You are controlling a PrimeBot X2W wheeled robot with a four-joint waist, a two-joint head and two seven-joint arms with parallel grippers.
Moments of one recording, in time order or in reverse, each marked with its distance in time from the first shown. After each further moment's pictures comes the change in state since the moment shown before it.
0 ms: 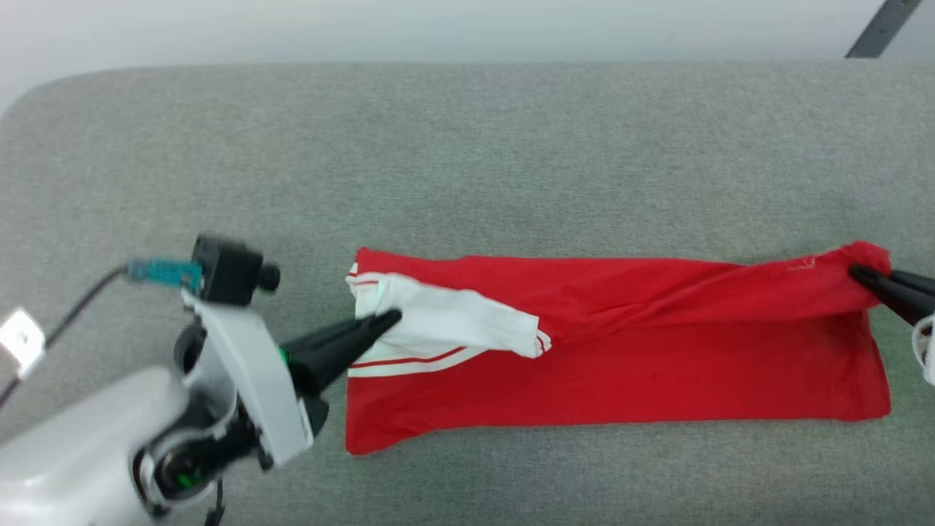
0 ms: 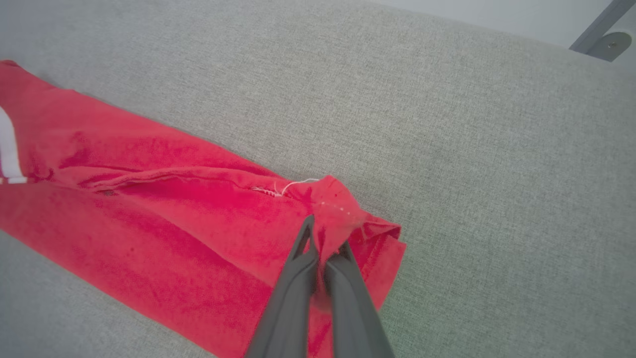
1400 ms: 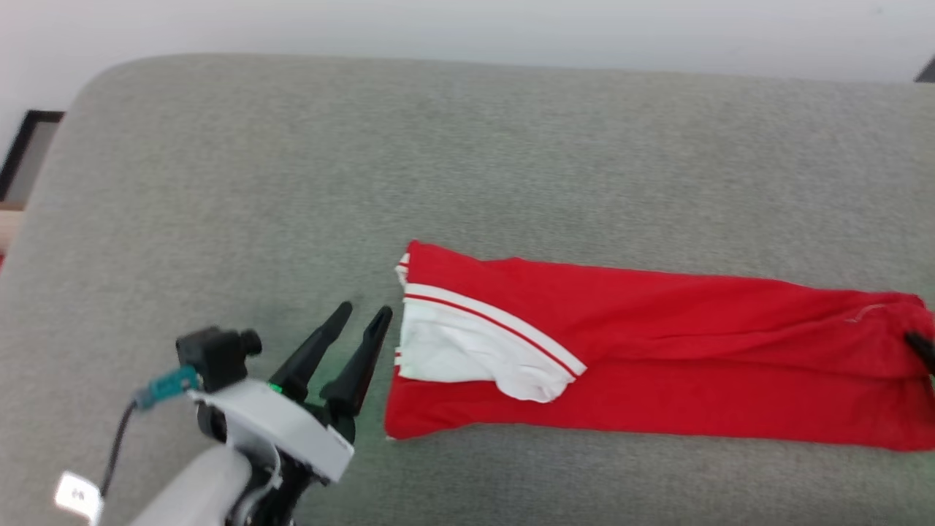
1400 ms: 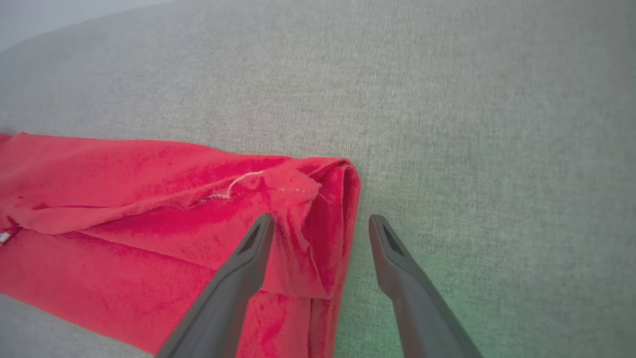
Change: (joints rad) left arm 0.407 -0.369 0.444 0.290 0.365 0.000 -0.294; right arm 0.258 -0.050 -0.084 0.106 0.167 0.000 -0.260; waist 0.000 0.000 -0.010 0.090
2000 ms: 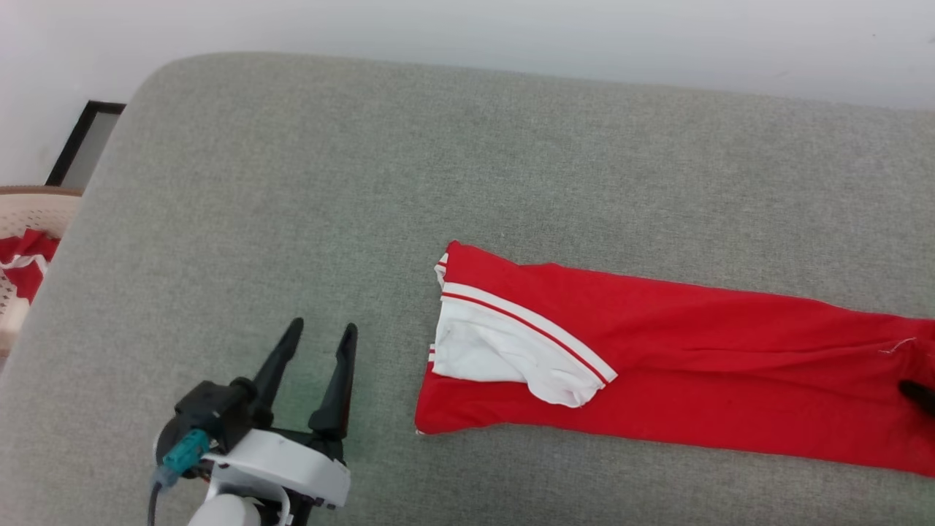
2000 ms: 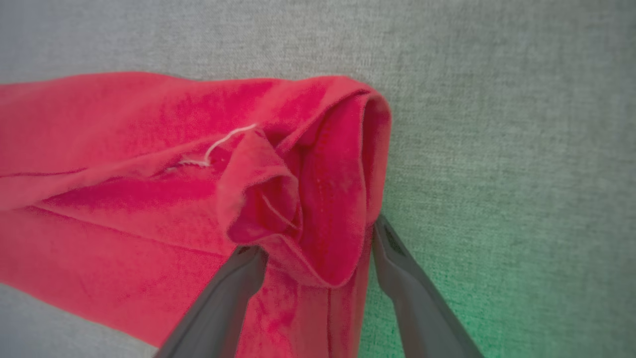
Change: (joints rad) left arm 0.242 -0.281 0.469 -0.028 0.681 0.029 0.000; right arm -0.004 0.039 0.030 0.125 0.087 0.000 0.247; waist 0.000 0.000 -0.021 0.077
